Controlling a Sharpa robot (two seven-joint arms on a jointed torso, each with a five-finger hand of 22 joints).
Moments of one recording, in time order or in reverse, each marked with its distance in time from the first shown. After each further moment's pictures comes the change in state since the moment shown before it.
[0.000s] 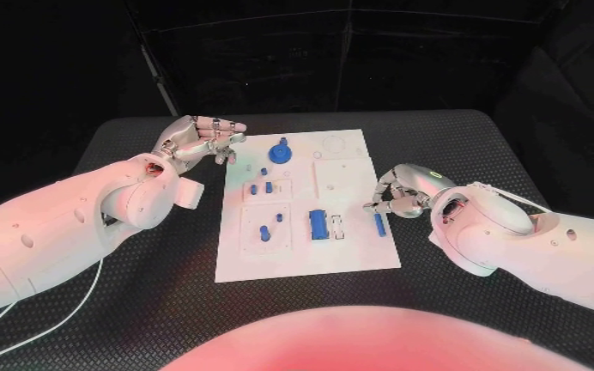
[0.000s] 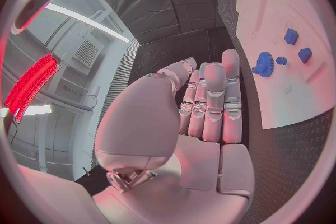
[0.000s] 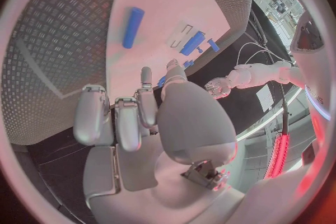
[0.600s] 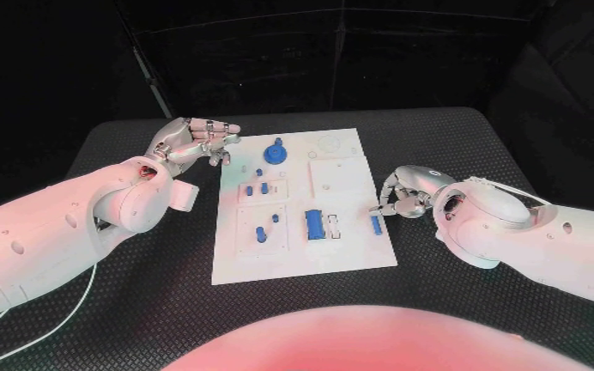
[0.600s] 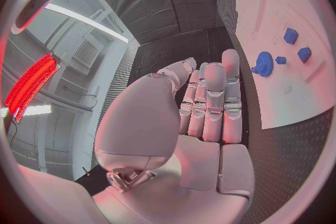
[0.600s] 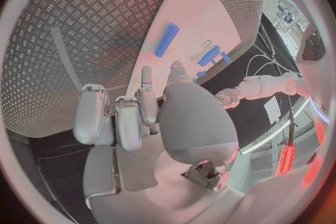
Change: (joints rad) left arm 0.000 -0.001 0.000 -0.001 0.000 0.000 -0.001; left_hand 0.000 0.000 0.000 0.000 0.000 0.000 0.000 -0.004 0.000 0.000 0.000 0.000 0.000 0.000 0.000 0.000 0.000 0.000 0.000 0.000 -0.004 0.000; right arm -0.001 -0.010 0.006 -0.035 -0.045 0.115 -0.023; right_hand -0.030 -0.021 -0.040 0.031 -0.024 0.023 -0.001 -0.011 0.000 0.000 0.000 -0.012 -0.022 0.000 0.000 -0.011 0.000 0.000 0.000 0.000 -0.012 -0.012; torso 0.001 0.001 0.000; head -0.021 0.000
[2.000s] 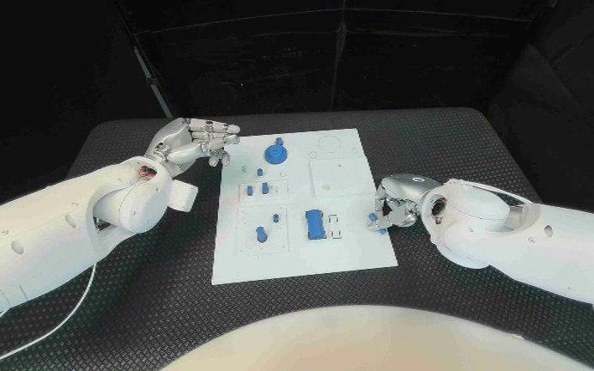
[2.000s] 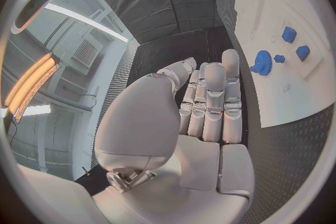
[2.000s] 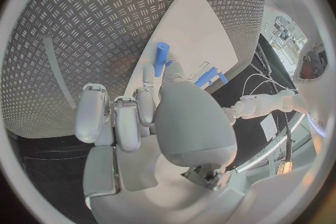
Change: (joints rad) left arm -0.001 -0.003 0.000 -0.002 0.000 0.001 -0.003; left_hand 0.000 0.000 0.000 0.000 0.000 0.000 0.000 0.000 0.000 -0.004 0.004 0.000 0.000 0.000 0.000 0.000 0.000 0.000 0.000 0.000 0.000 0.000; right arm -0.005 0.056 0.003 -0.025 -0.090 0.158 -0.005; right_hand 0.128 -0.001 0.024 -0.071 0.002 0.027 -0.013 0.008 0.026 0.000 -0.007 0.005 0.019 -0.003 0.003 0.000 0.000 0.000 -0.011 -0.003 -0.004 -0.003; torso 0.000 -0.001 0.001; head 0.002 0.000
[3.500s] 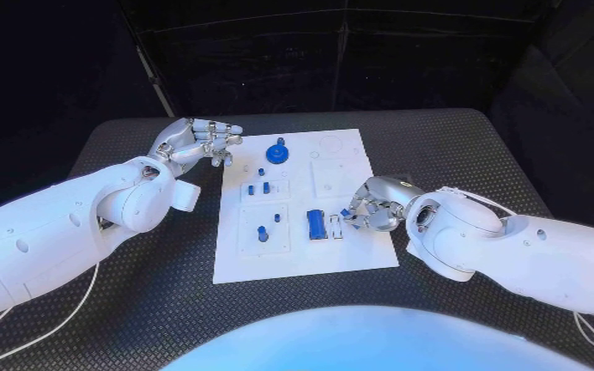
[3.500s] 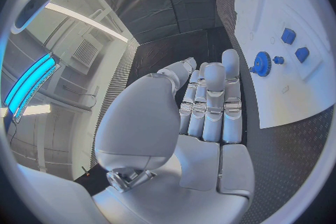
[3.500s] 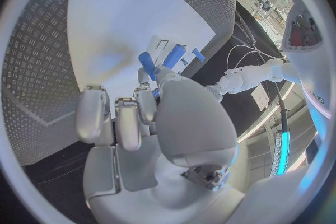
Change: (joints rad) left arm -0.003 0.004 0.000 -0.001 0.000 0.001 -0.001; left_hand 0.000 0.000 0.000 0.000 0.000 0.000 0.000 0.000 0.000 0.000 0.000 0.004 0.001 0.000 0.000 0.000 0.000 0.000 0.000 0.000 0.000 -0.001; right arm -0.011 0.044 -0.003 0.075 0.184 -0.174 0.033; right_hand -0.010 -0.026 0.488 0.056 -0.081 0.029 0.022 -0.169 -0.067 0.000 0.000 -0.022 -0.005 -0.001 -0.007 0.000 0.001 0.000 0.004 -0.004 0.000 0.012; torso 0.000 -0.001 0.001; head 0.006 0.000
